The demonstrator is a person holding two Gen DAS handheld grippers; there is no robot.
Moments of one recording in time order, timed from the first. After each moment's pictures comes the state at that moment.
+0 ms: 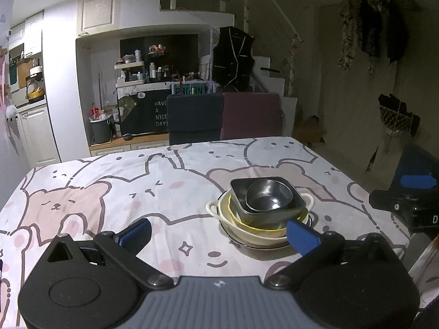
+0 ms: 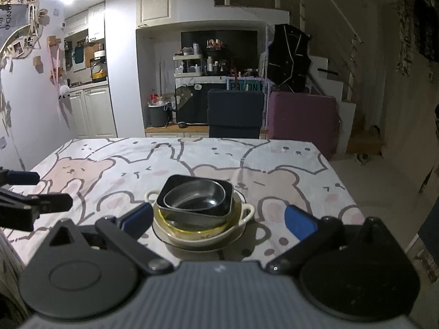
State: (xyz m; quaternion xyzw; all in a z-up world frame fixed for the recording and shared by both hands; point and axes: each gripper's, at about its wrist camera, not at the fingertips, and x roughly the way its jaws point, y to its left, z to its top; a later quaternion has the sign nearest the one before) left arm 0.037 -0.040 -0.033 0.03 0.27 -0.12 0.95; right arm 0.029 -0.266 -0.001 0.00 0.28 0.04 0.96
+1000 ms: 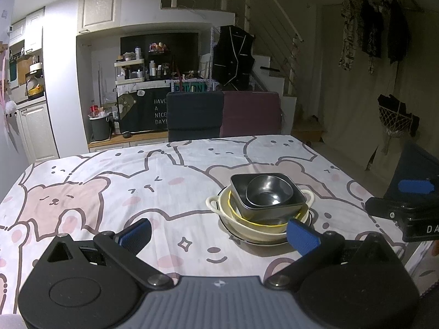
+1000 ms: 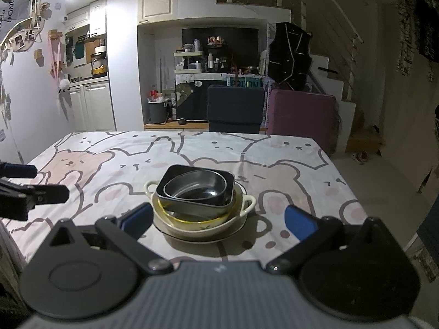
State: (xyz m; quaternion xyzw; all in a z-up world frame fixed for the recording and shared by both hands) left arm 0.035 -0.037 -0.039 0.03 0.28 -0.12 0.95; right arm 0.027 -0.262 -0.011 -0.01 0.28 0.04 0.96
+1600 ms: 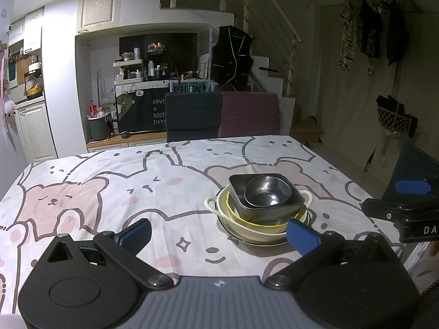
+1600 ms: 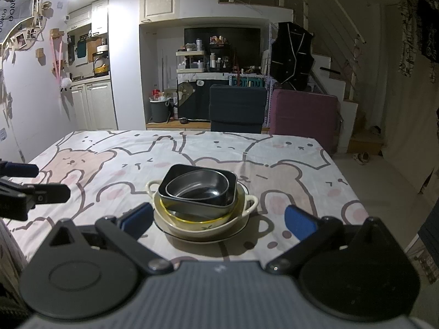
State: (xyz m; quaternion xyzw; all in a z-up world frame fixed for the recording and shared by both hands) left arm 0.034 -0.040 -0.040 0.03 0.27 -0.12 0.95; right arm 0.029 -0.261 -0.012 -0.01 0.28 0.04 0.96
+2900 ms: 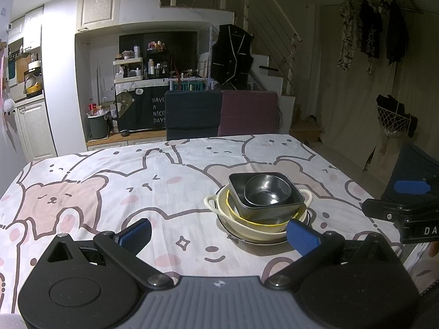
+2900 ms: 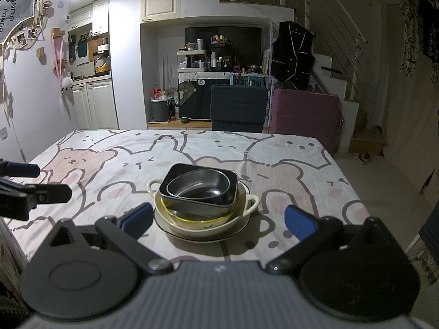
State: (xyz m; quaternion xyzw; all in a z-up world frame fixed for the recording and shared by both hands) left arm 0.033 -0.042 -0.042 0.03 0.28 -0.12 0.95; right arm 0.028 -0.260 -0.012 -0.01 0.28 0.04 0.96
